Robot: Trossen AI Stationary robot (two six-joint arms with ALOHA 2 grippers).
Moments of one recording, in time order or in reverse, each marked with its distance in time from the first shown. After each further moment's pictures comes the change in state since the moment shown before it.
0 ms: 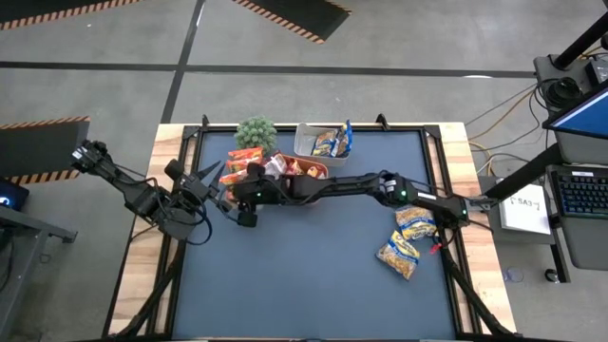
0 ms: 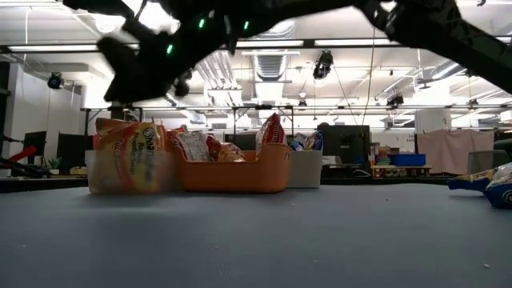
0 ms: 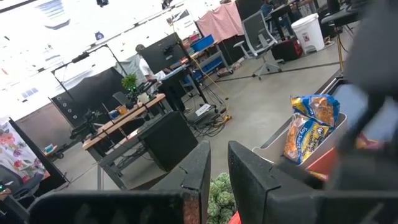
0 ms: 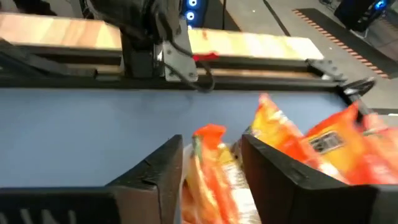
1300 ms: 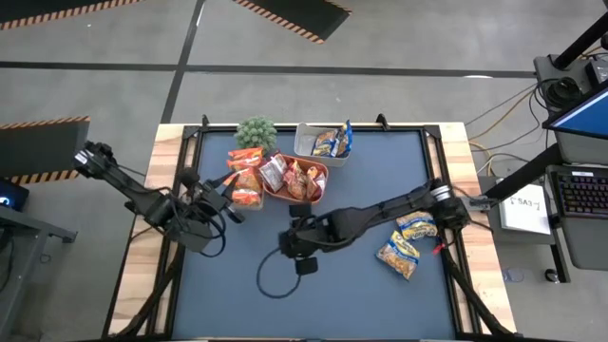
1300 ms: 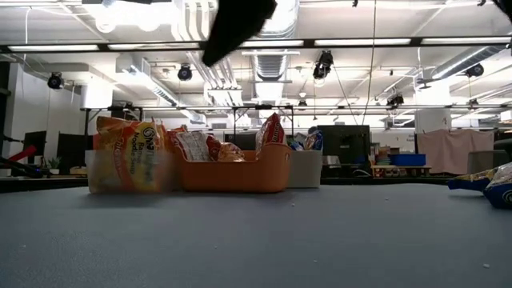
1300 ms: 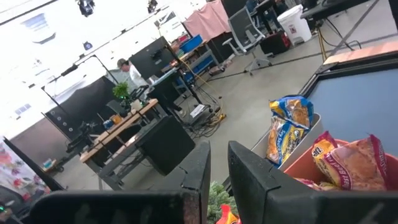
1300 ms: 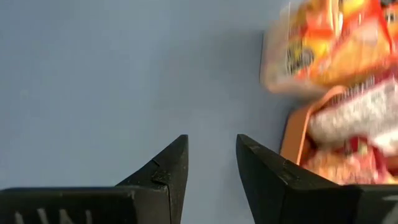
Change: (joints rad) left arm -0.001 0.212 0.132 0.022 0.045 0.021; right arm 0.296 -0.424 -0.399 -0.550 0.153 0.080
